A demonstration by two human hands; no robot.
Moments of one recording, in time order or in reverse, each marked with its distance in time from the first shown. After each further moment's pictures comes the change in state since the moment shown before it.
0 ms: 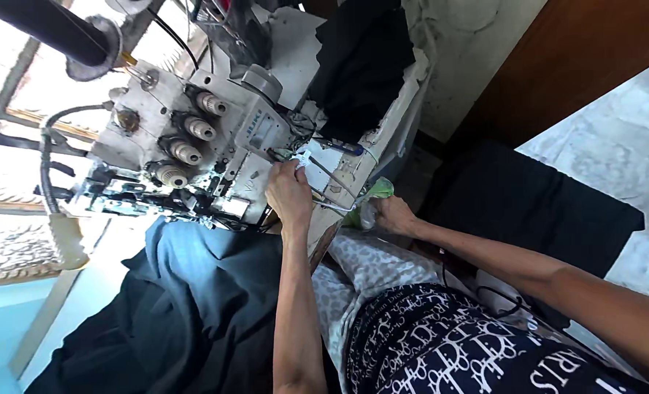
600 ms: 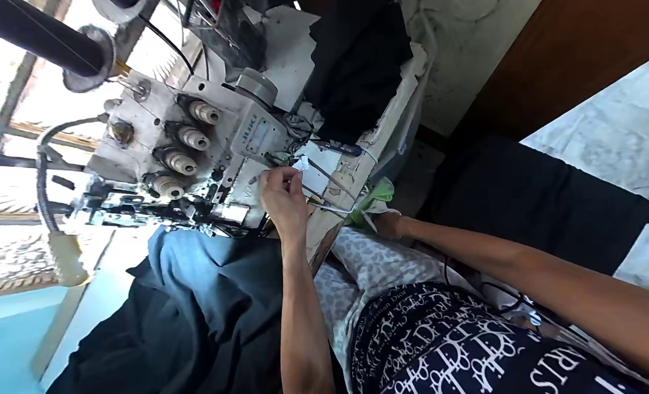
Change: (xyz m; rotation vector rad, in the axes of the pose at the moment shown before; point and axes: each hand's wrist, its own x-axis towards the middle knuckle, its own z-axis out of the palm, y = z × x) left_hand -0.010 -0.008 -0.004 -0.307 0.090 -0.027; right_hand 0.025 0.018 0.040 -0.206 -0.531 0.151
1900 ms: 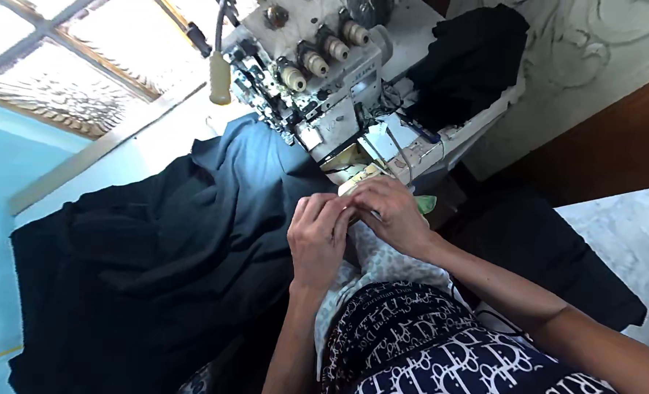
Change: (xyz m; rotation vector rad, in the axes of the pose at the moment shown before) left_hand -0.148 0.000 -0.090 0.052 0.242 0.316; right_hand -0.115 -0.142 -0.022 -0.059 0.931 -0.993
